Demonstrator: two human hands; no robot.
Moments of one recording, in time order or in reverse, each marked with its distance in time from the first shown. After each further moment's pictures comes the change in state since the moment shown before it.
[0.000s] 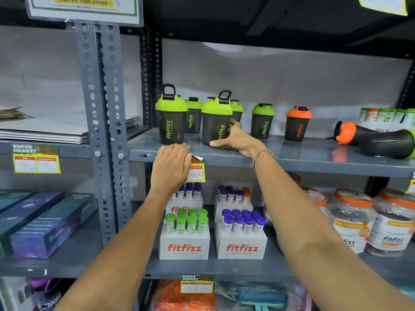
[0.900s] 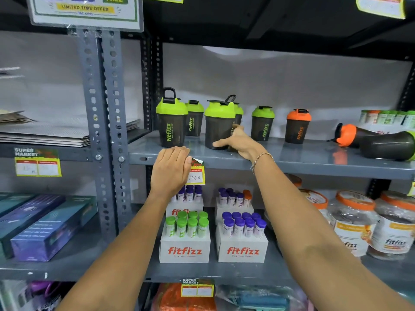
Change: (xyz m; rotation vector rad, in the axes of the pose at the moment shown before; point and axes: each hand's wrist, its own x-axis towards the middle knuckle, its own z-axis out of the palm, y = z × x) left_hand 0.000 -0.003 0.005 0.012 0.059 0.028; right_hand 0.007 0.004 -0.002 0.032 0.073 0.033
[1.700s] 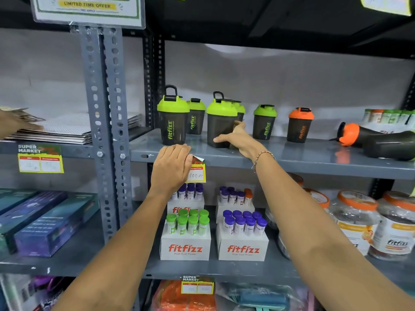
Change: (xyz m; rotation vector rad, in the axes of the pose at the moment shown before) left_hand 0.000 -0.002 -0.002 0.020 0.010 0.017; right_hand 0.000 -0.002 0.003 -0.004 0.032 -0.034
